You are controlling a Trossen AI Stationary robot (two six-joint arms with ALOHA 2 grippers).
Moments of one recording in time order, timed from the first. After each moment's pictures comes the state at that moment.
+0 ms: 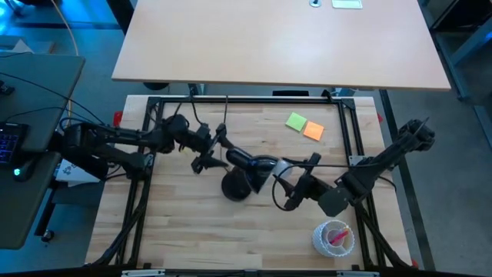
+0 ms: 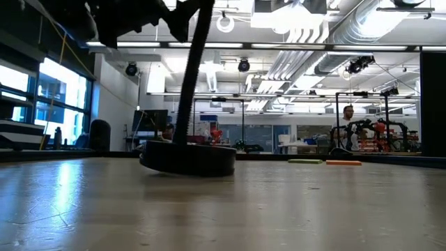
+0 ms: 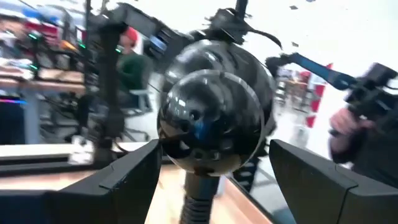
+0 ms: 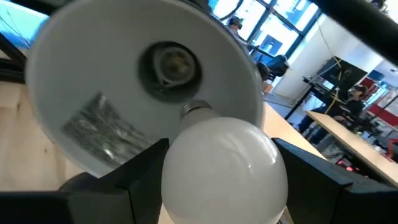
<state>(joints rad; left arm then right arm) 0.19 1.28 0.60 0.85 0.64 -0.24 0.62 1.37 1.07 -0.07 1.18 -0.13</state>
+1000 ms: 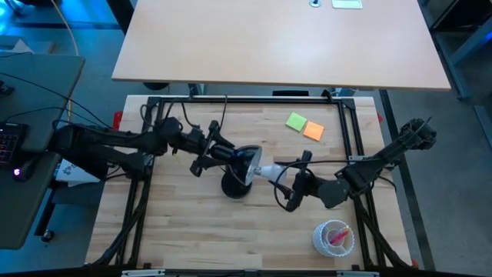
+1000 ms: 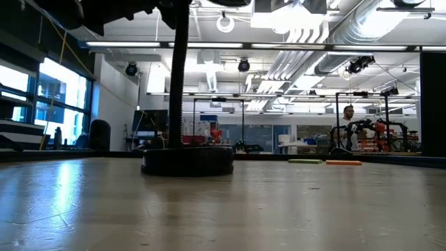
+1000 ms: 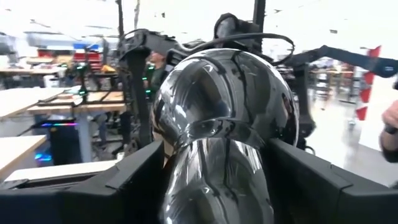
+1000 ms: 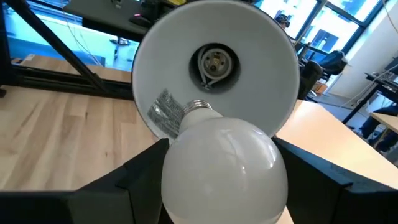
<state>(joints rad) 0.13 1.16 0.60 0.73 0.45 -0.07 0.57 1.34 1.07 -0.06 0.92 -0.08</state>
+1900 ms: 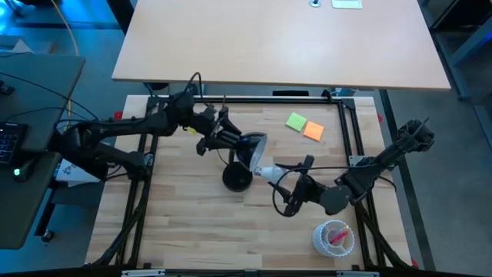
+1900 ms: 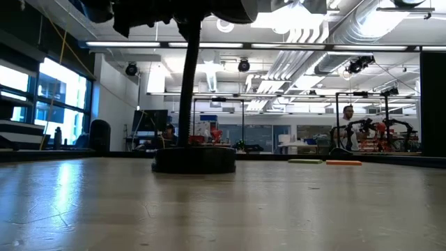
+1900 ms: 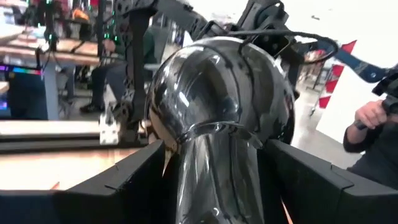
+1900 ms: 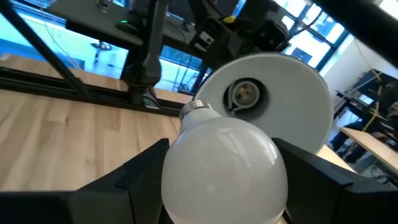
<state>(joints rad) 0.37 1.29 0.85 0.40 0.77 -0.14 0.61 1.39 1.07 0.05 1.05 -0.20</state>
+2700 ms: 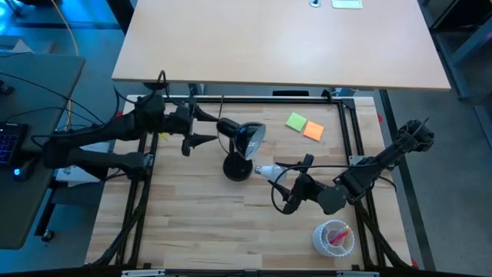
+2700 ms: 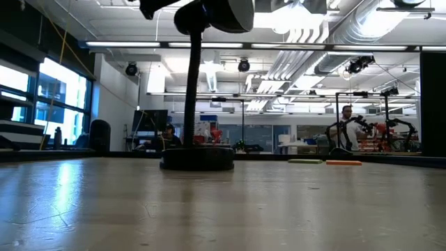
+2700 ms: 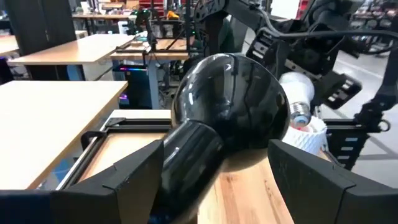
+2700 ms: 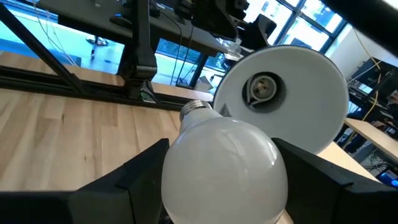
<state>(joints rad) 0.29 0.93 0.88 -0.07 0.30 0.05 0.60 1.39 1.07 0.01 1.05 -0.14</state>
